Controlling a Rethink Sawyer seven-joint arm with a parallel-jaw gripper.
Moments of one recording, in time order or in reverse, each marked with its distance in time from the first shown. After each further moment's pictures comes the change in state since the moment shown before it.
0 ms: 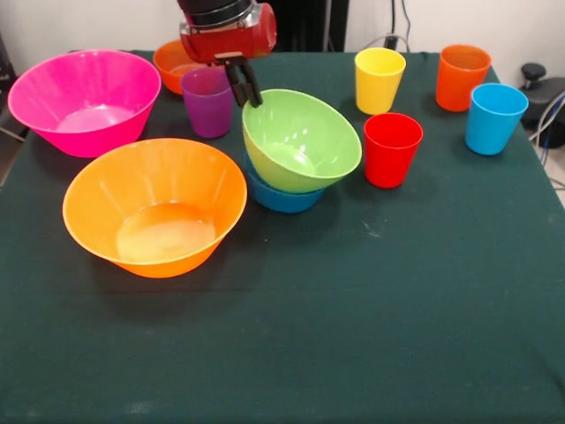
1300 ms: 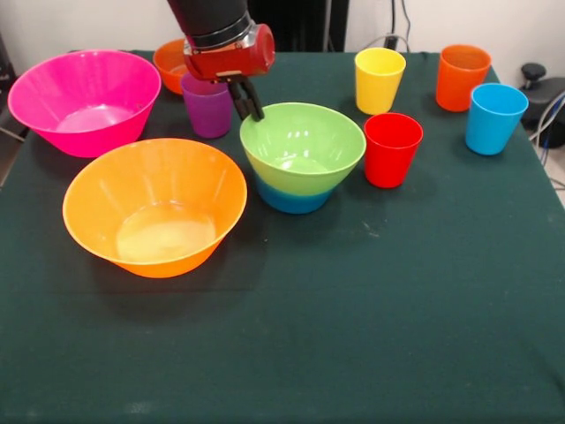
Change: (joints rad) arm -0.022 0.074 -0.019 0.000 0.000 -0.064 0.000
